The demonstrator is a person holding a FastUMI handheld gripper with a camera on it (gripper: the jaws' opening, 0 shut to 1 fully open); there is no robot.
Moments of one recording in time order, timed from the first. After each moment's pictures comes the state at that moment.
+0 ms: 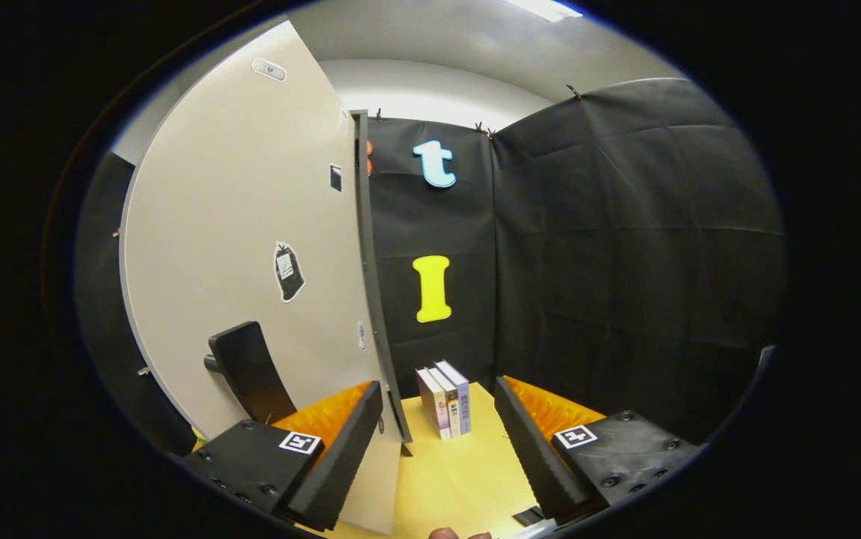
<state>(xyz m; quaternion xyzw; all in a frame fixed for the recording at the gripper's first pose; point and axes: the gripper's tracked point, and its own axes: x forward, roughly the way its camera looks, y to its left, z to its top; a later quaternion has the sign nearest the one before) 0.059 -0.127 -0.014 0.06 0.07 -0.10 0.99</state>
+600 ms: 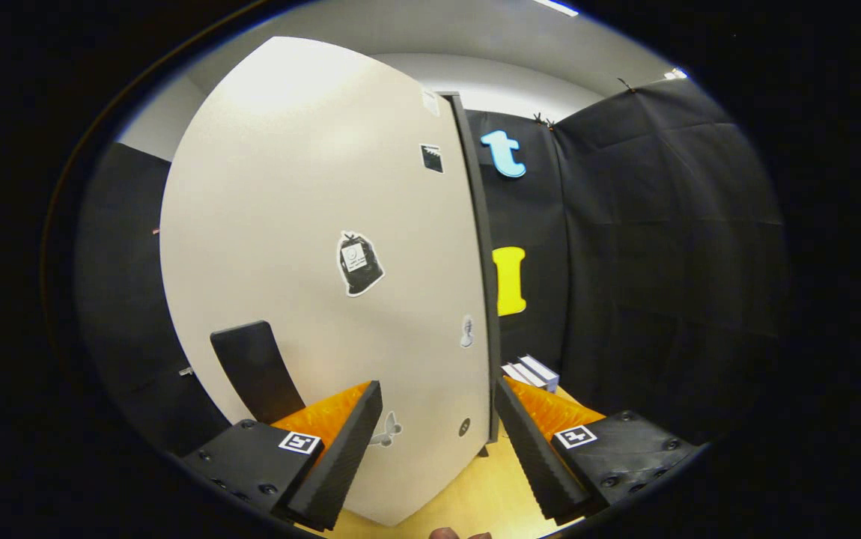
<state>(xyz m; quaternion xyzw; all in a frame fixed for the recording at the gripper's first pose) 0.115 0.023 -0.024 0.08 0.08 0.01 0.99</state>
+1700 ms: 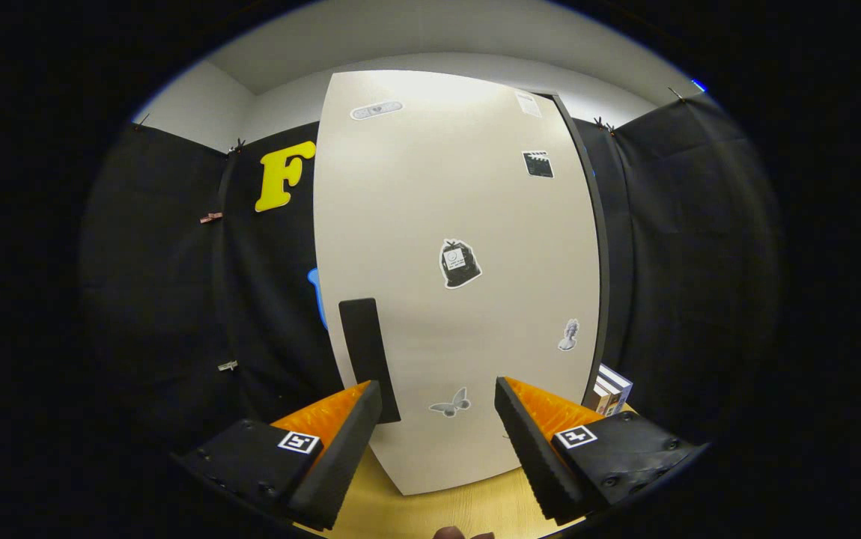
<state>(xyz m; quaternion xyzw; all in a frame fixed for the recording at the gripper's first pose) 0.114 0.121 -0.024 0.07 0.07 0.08 0.99</state>
